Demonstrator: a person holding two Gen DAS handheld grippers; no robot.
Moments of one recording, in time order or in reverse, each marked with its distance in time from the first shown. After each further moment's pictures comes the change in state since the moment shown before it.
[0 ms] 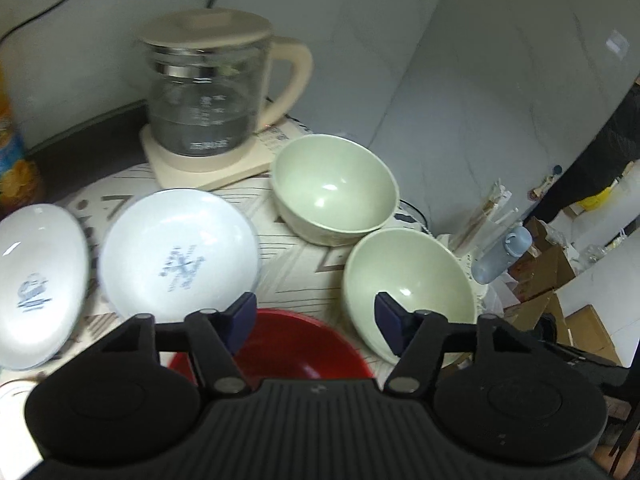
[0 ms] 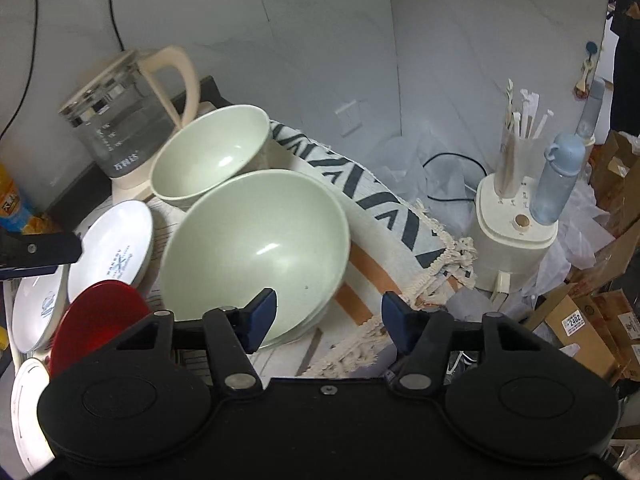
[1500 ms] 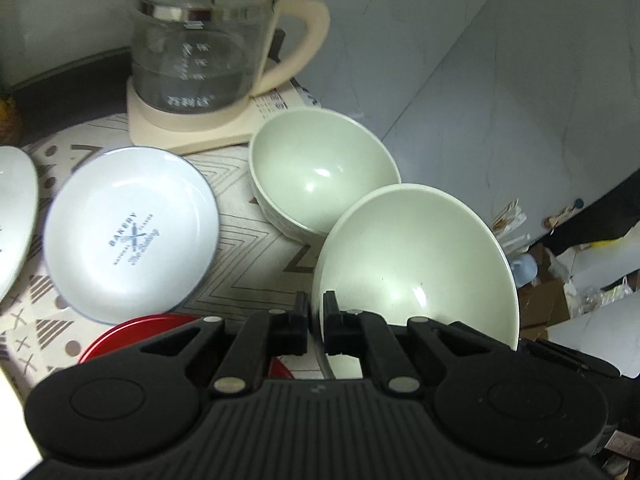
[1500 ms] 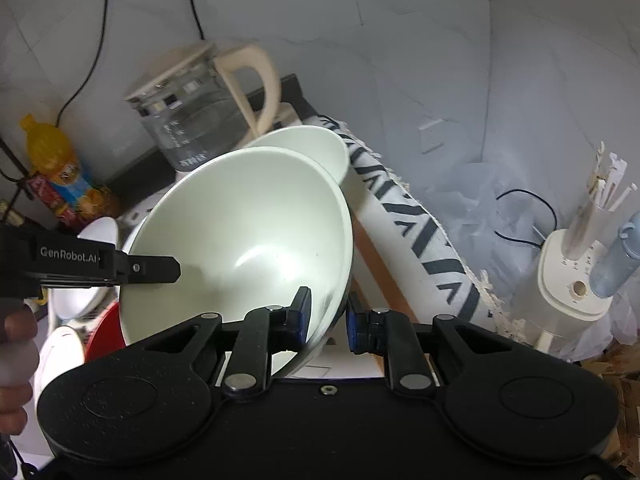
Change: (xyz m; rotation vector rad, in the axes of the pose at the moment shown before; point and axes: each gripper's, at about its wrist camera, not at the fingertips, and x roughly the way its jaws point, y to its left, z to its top) left arm 0.051 -0.016 0.018 -0.204 0.062 0.020; right arm 0.007 0.012 0.062 -0.215 0.041 0.214
